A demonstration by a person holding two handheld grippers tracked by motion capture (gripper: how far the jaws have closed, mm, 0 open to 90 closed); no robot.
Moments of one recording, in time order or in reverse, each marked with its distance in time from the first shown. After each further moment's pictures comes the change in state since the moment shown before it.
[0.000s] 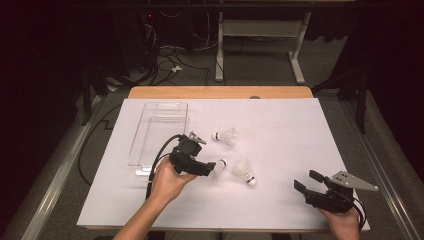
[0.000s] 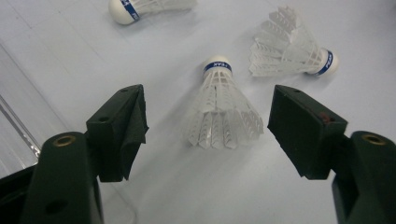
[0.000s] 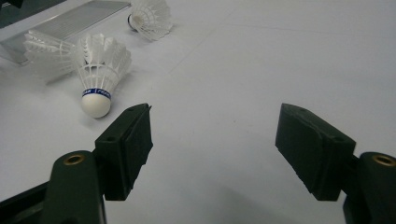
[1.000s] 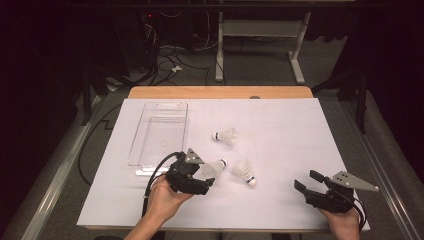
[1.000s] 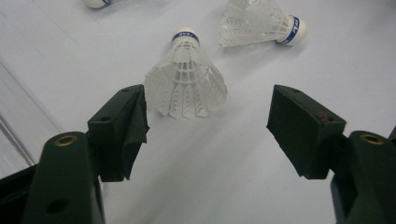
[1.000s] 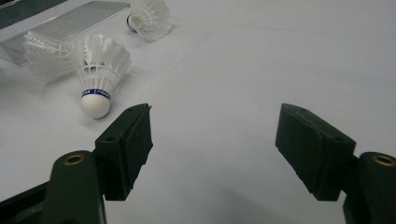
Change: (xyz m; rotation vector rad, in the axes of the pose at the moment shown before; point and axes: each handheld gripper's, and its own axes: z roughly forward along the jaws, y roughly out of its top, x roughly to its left) left arm -0.025 -0.036 -0.008 -0.047 -0.007 0.062; right arm 0.000 0.000 -0.001 -0.002 -0.004 0.003
